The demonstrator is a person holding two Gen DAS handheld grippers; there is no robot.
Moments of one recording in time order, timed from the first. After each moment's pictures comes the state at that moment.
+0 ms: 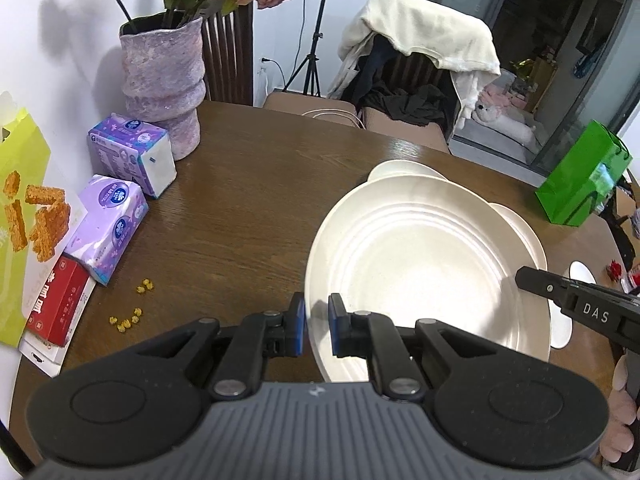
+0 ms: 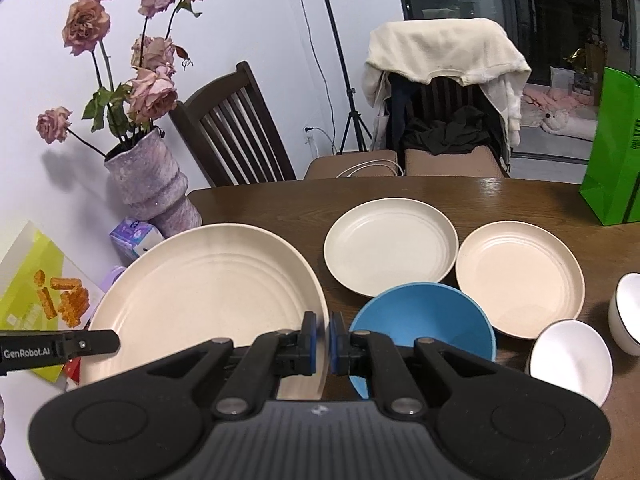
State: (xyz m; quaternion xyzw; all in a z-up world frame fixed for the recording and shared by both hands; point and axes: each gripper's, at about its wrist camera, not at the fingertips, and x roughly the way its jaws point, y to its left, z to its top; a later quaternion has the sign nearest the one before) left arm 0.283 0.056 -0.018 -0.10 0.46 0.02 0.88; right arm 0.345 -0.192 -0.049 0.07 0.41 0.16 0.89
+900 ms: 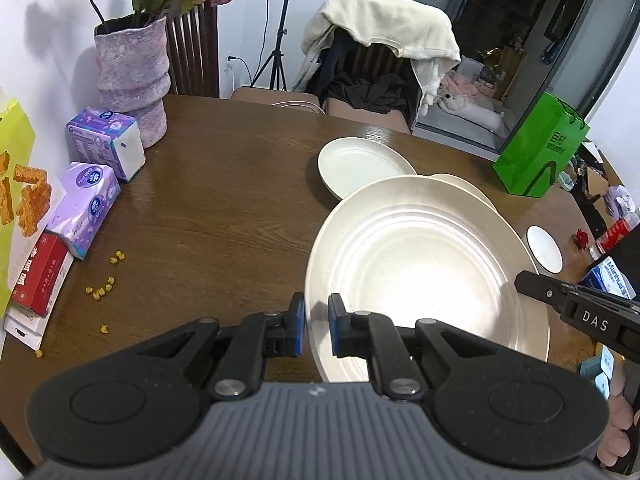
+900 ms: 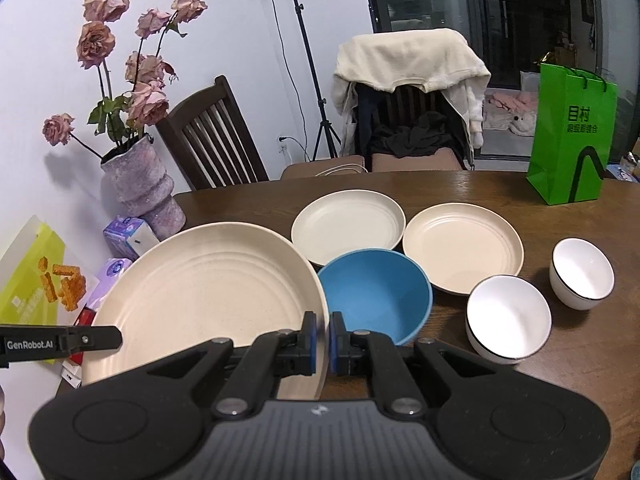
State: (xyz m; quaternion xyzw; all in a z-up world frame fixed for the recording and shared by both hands) left arm 0.228 0.019 -0.010 -0.10 0.45 -0.03 0.88; right arm 0.263 -0.236 -0.033 0.07 0.40 0.13 0.90
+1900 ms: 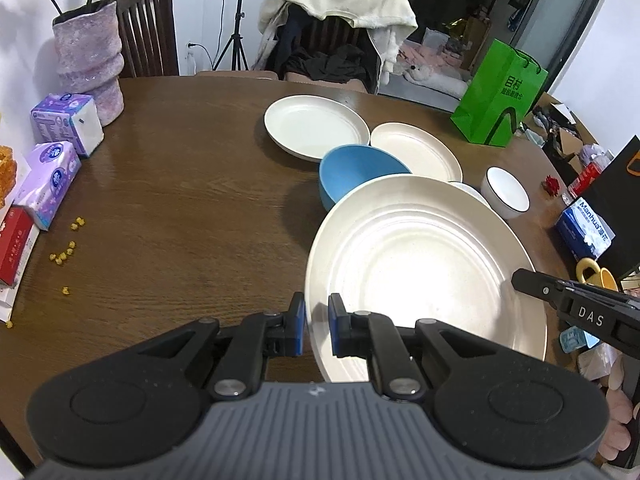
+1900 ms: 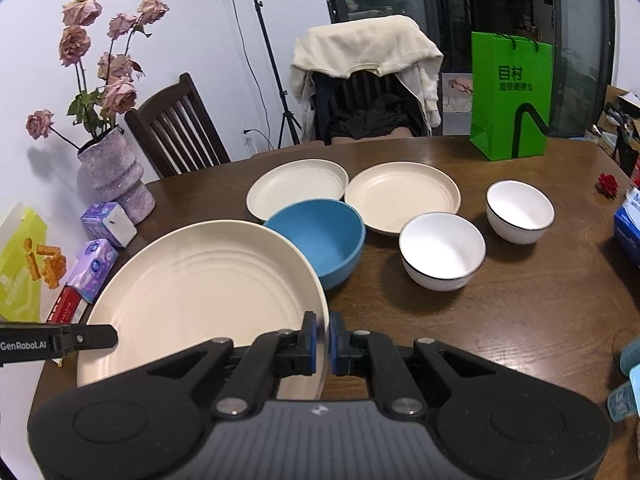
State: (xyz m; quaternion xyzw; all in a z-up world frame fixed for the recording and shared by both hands) left arm 0.180 -0.036 -0.035 -0.07 0.47 -0.08 0.88; right arm 0.190 -0.290 -0.054 0.09 0.42 0.08 0.90
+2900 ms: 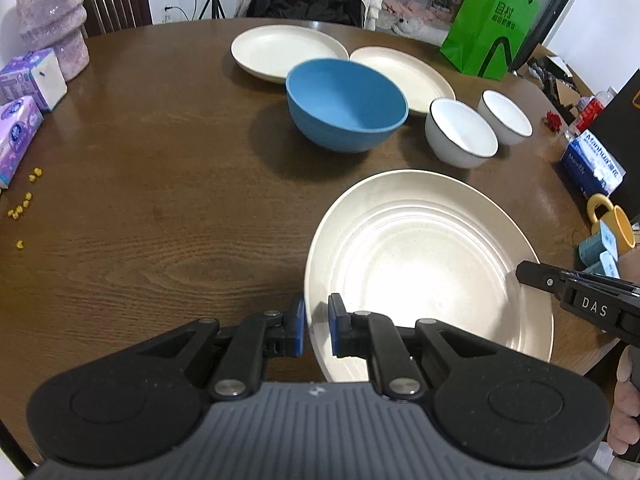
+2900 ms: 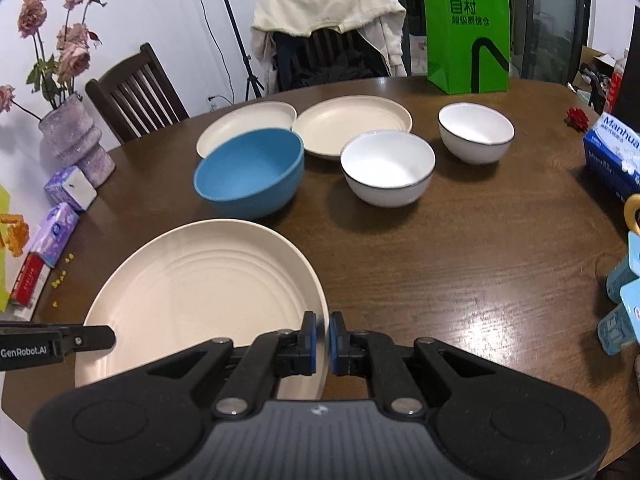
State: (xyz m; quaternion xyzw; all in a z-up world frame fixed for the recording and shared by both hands) left arm 0.166 -0.077 -0.109 -0.04 0.52 -0.10 0.85; right arm 0.159 -0.324 -0.125 0.09 0.47 0.04 0.88
